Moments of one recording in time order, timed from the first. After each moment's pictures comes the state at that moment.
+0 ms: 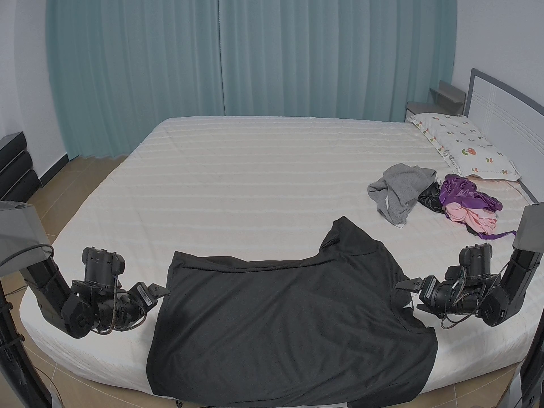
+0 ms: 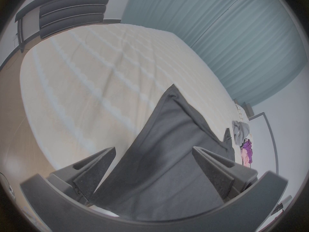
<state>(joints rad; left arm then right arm) -0.12 2.00 -0.41 -0.76 -0.04 -0.80 0.07 2.12 -0.39 -1.00 0.32 0.70</state>
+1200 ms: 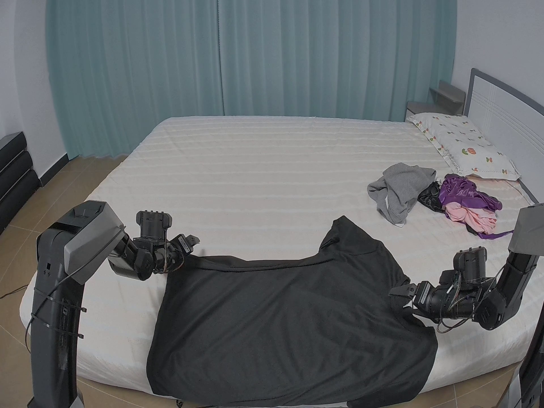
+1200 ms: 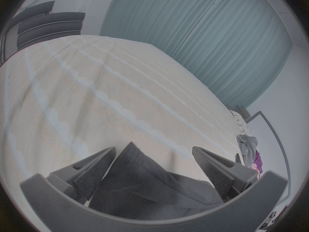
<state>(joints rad) -0.10 2.59 -1.39 -0.57 -0.02 -0.66 0.11 2.13 -0.38 -1.00 0.31 0.69</state>
